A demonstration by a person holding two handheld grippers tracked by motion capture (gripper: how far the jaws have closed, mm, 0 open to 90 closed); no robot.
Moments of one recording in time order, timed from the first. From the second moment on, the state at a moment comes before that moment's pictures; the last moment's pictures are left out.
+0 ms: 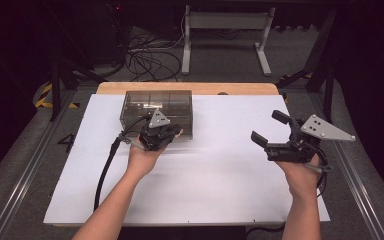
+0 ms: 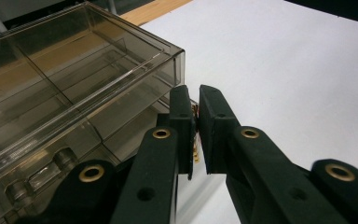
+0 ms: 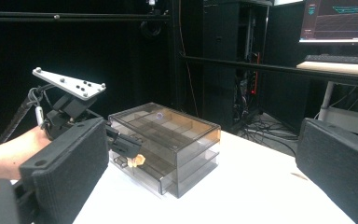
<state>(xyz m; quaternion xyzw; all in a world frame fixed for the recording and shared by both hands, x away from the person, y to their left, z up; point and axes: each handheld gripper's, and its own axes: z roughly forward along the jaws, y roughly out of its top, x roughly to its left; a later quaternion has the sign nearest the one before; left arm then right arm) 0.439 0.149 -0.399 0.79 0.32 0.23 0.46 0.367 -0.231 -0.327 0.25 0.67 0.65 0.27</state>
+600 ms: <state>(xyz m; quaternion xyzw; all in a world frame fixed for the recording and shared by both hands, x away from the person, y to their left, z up) 0.454 0.144 -0.409 0.78 0.34 0.24 0.46 0.367 -0.233 -0.328 0.25 0.67 0.65 0.27</state>
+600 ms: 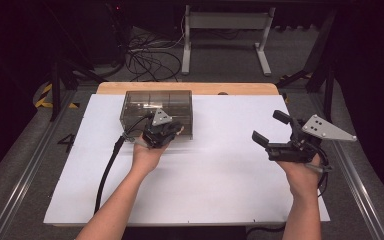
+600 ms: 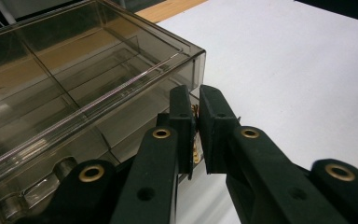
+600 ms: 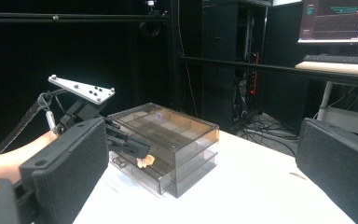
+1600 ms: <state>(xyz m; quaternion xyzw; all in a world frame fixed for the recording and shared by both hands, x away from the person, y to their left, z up) 0.470 0.143 -0.424 0.78 0.37 0.22 0.45 0.369 -0.233 -0.329 0.25 0.67 0.64 0.27</state>
